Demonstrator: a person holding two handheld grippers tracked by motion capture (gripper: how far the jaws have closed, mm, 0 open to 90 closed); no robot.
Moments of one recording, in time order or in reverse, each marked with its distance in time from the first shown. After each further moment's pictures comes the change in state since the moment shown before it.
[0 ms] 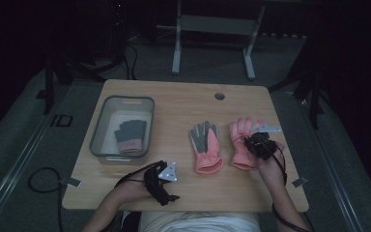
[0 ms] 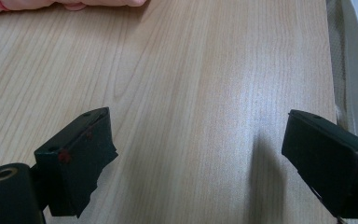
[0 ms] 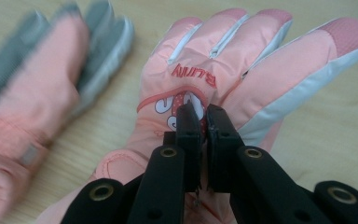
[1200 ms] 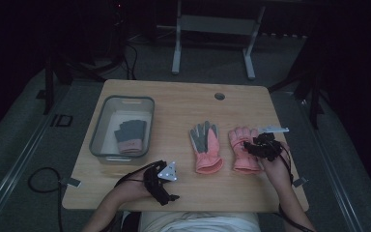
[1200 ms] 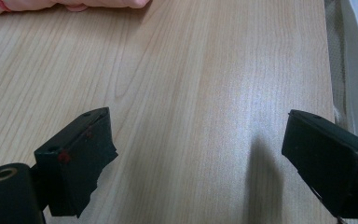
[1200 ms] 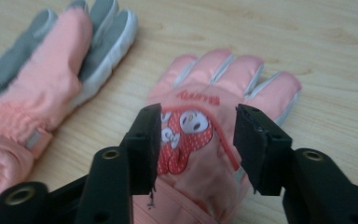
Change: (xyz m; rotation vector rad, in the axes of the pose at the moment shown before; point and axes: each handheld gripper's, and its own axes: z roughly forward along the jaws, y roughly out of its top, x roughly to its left) left arm 0.001 0.000 -0.001 -0.004 -0.003 -0.007; right arm -0.022 -0.015 0.006 0.022 0.100 0.034
